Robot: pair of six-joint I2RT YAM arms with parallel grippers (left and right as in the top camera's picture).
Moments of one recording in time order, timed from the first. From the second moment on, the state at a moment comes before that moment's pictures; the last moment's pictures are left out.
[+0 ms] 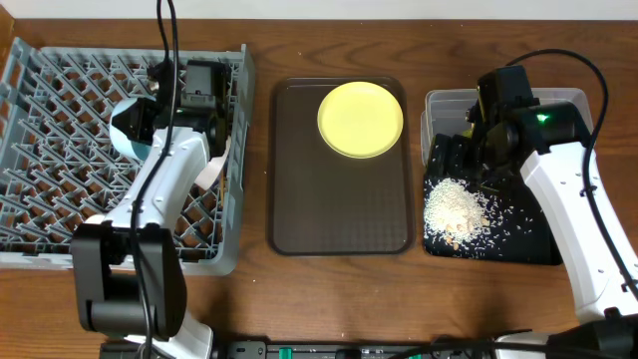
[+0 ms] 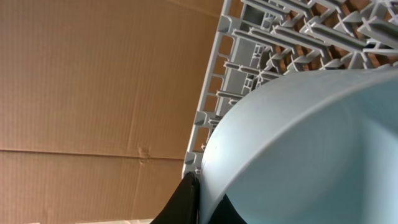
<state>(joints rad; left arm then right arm) -0.08 1.75 1.25 -0.57 -1.24 0.19 0.18 1.54 1.43 -1.27 -0.16 0.44</state>
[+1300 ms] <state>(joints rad) -0.18 1.77 1.18 -0.73 -1.33 0.05 0.18 1.54 1.43 -1.27 -0.16 0.44</state>
